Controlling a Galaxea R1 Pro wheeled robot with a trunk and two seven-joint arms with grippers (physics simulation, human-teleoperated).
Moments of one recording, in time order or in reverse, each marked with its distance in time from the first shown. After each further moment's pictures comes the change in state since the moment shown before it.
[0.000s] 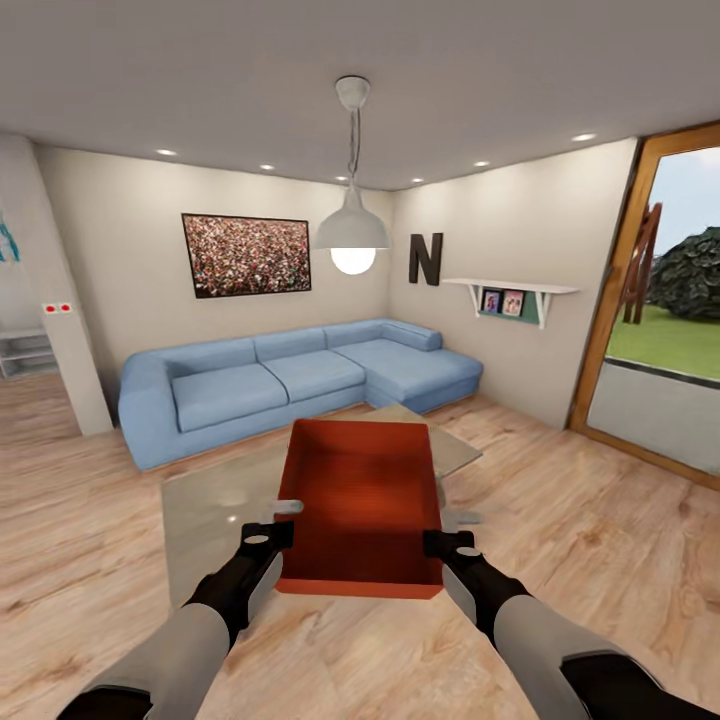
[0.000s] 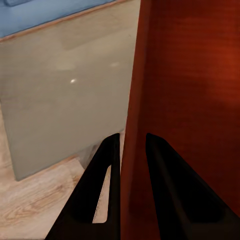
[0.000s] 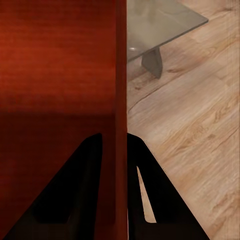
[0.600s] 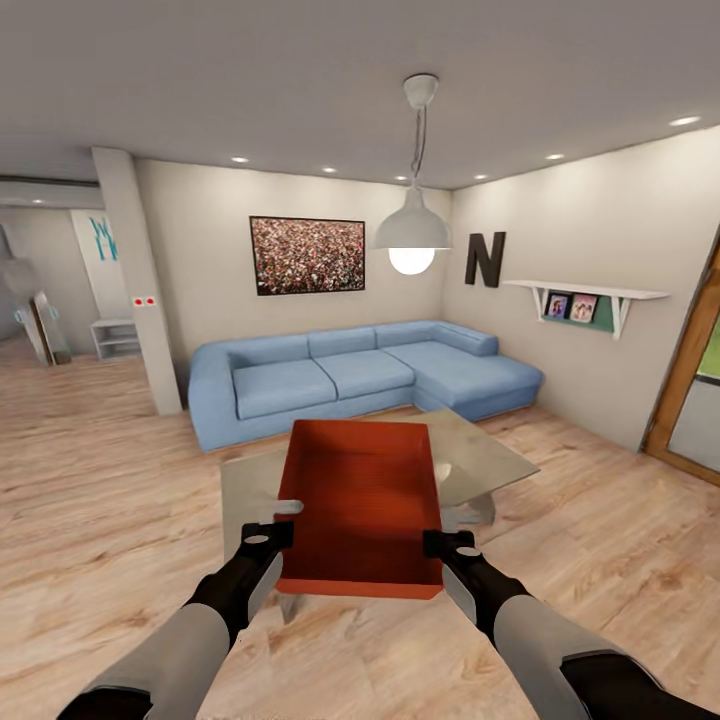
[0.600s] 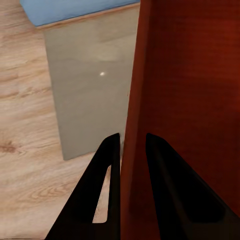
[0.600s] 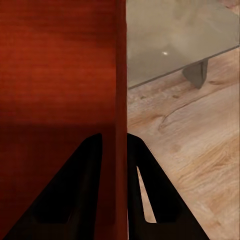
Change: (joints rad) left arm 0.000 0.000 0.000 0.000 0.000 0.000 0.000; right arm 0.000 0.000 0.000 0.000 0.000 0.000 0.000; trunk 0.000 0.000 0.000
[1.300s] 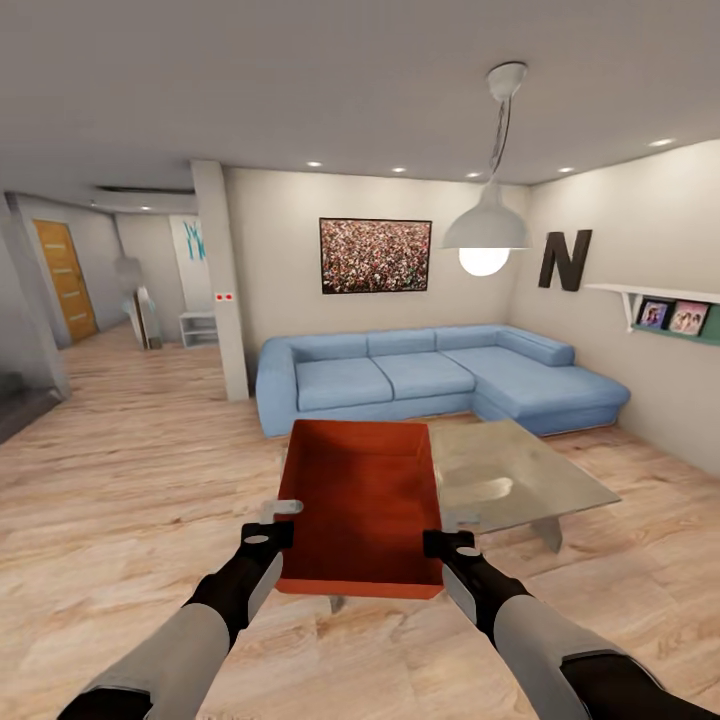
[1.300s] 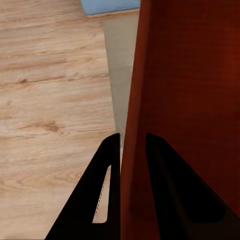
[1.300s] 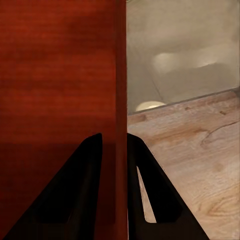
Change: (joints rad) left arm 0.000 0.000 0.000 0.000 0.000 0.000 0.000; right arm 0.000 0.000 0.000 0.000 0.000 0.000 0.000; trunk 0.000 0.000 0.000
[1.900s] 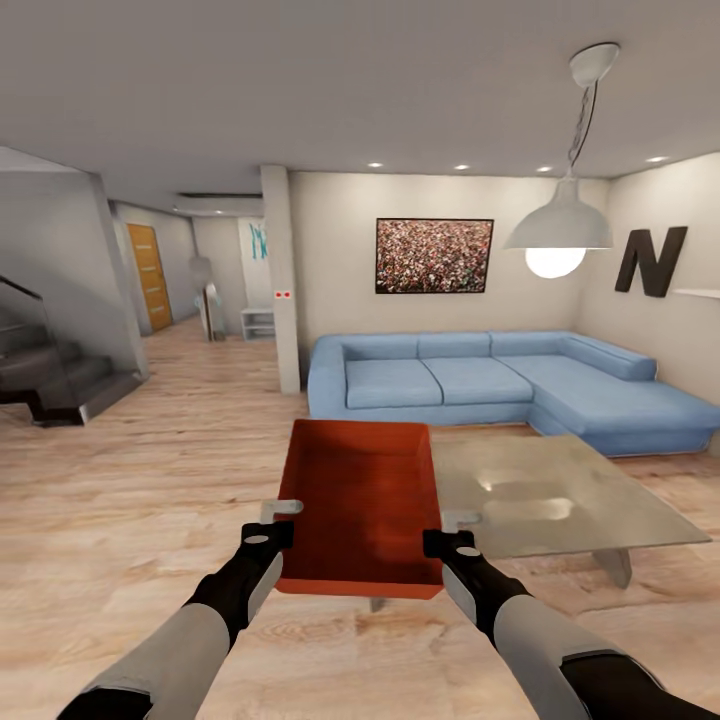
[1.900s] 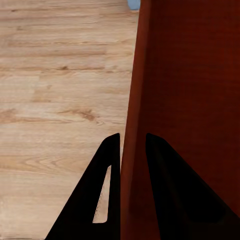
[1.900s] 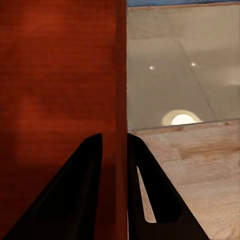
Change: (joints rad) left arm 0.000 0.000 0.000 0.000 0.001 -0.001 0.000; right arm 0.000 0.000 0.000 0.000 0.001 0.000 0.000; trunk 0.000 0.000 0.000
